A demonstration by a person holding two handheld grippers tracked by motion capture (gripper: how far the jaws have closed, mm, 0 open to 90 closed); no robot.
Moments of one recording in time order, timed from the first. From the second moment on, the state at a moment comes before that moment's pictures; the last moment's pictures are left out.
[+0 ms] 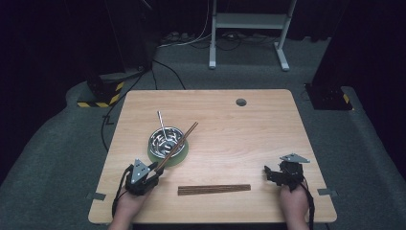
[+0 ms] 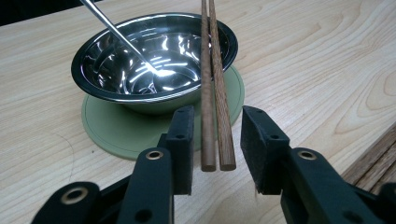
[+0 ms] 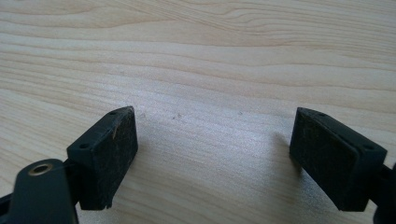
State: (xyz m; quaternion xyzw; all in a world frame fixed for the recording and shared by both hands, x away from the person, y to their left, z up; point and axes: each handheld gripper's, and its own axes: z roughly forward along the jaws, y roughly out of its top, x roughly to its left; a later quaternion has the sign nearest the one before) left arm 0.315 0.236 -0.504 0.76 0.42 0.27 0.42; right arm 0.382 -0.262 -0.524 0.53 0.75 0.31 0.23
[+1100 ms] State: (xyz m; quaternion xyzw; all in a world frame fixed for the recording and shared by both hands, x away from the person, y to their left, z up) left arm 0.340 0.285 -0.502 0.69 0.52 0.30 0.41; right arm 0.382 -0.262 -0.523 0.54 0.75 0.31 0.22
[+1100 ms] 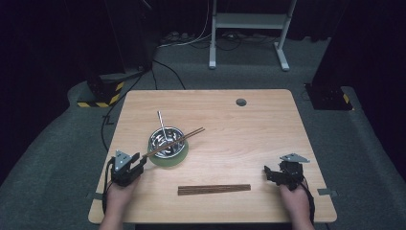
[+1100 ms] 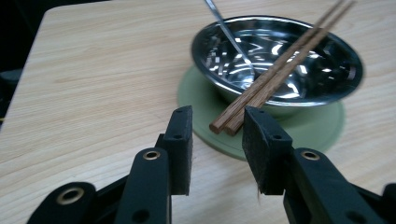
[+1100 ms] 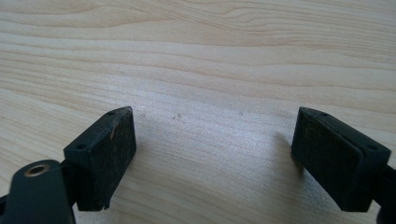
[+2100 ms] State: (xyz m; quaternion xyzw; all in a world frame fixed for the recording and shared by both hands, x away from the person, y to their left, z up) left arm 0.377 0.296 -0.509 0.65 0.56 0.29 0.43; right arm 0.412 -0.146 -0.470 0.43 0.78 0.39 0.23
